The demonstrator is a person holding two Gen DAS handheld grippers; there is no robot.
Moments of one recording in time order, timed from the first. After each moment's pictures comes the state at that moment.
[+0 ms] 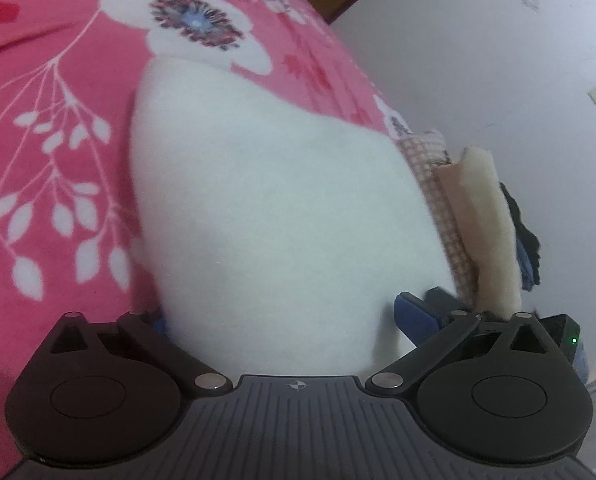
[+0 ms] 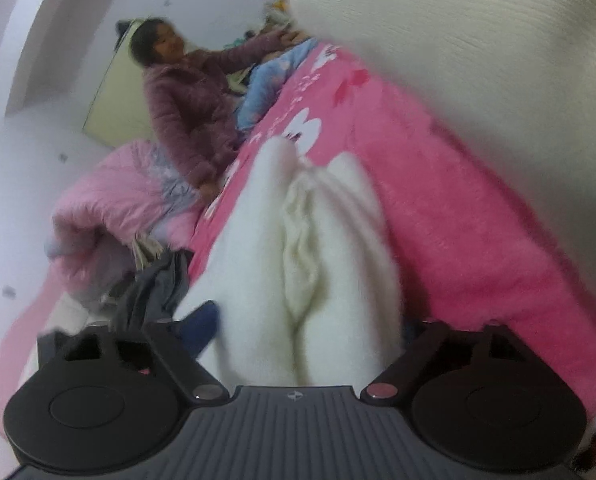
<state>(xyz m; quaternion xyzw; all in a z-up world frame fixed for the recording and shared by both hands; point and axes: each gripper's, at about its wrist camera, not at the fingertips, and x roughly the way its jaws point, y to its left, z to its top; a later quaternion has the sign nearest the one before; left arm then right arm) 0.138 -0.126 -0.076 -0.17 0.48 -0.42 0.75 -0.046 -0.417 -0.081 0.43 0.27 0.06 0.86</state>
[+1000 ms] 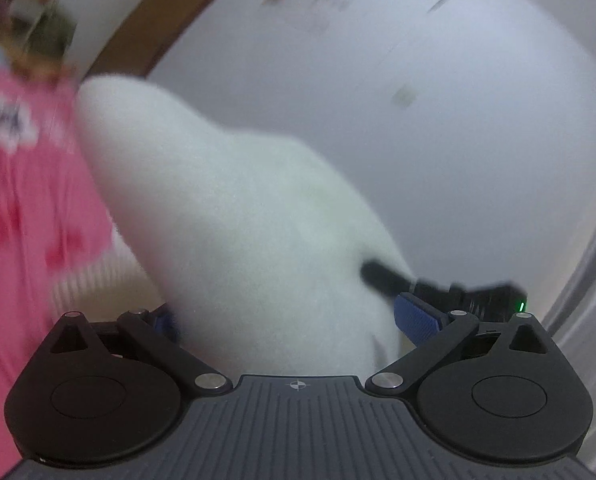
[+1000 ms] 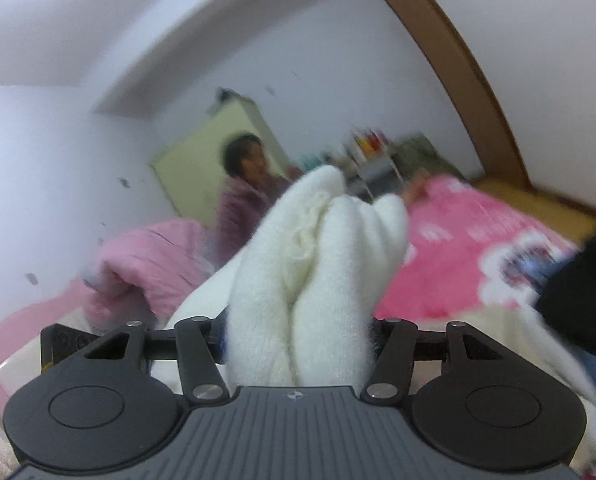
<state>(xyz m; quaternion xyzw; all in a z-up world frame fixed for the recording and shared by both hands) 0.091 -0.339 0.061 -0.19 0.33 -0.61 0.69 -0.142 -0.616 0.149 0.27 0.14 0.04 0.95</state>
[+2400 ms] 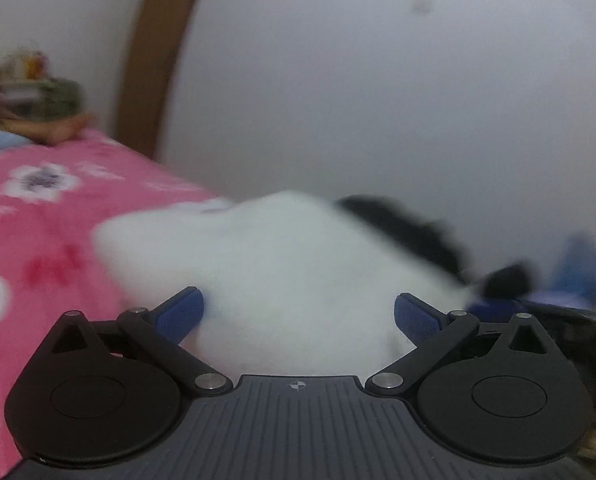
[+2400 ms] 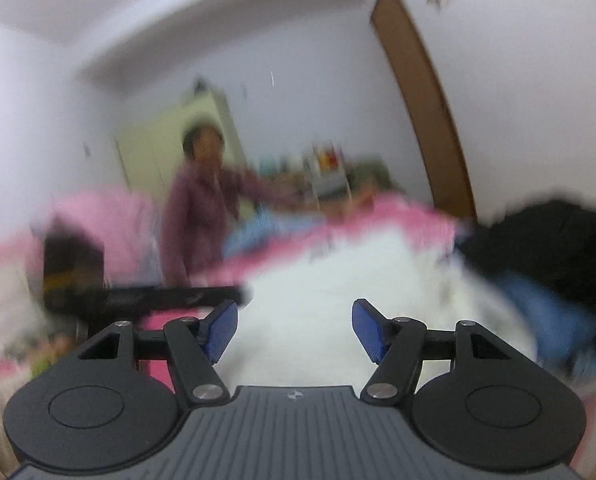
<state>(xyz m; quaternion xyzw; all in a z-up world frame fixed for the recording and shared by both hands) 0.049 -0.355 0.029 0.03 0.21 -0.54 0.81 -0.172 -0.548 0.052 0.17 0.17 -0.07 0.97</state>
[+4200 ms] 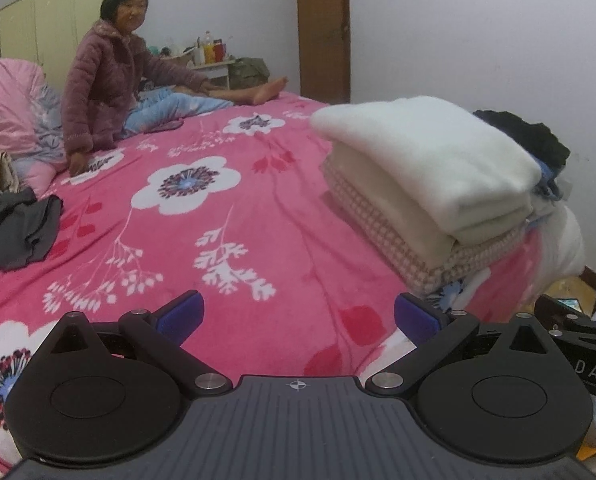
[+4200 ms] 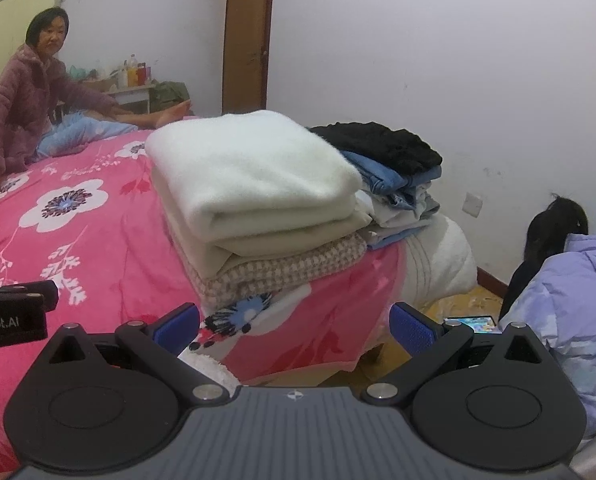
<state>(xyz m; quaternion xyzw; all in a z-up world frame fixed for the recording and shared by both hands) -0.114 -0.208 0.034 0.11 0.27 -0.28 0.91 -0.248 -0.335 0.047 0.09 0.26 -0.39 0.88</state>
